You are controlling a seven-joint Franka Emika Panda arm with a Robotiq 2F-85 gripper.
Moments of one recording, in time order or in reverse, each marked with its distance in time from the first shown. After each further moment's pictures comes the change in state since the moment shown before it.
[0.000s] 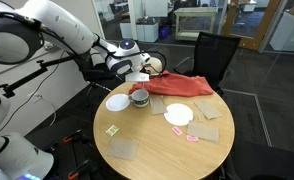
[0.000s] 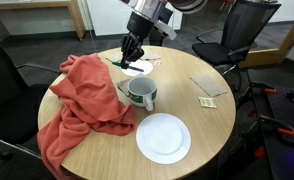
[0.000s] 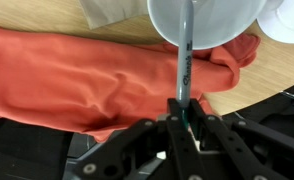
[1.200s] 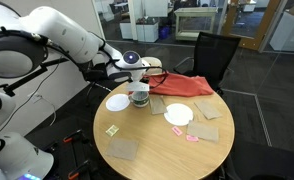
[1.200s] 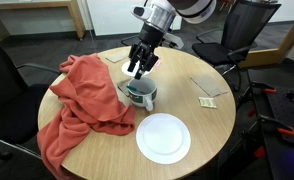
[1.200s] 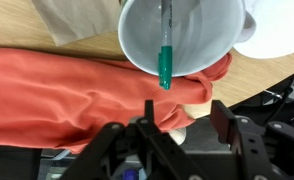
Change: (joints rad) arm -0.227 0.069 0.200 -0.076 0.159 0.003 -0.278
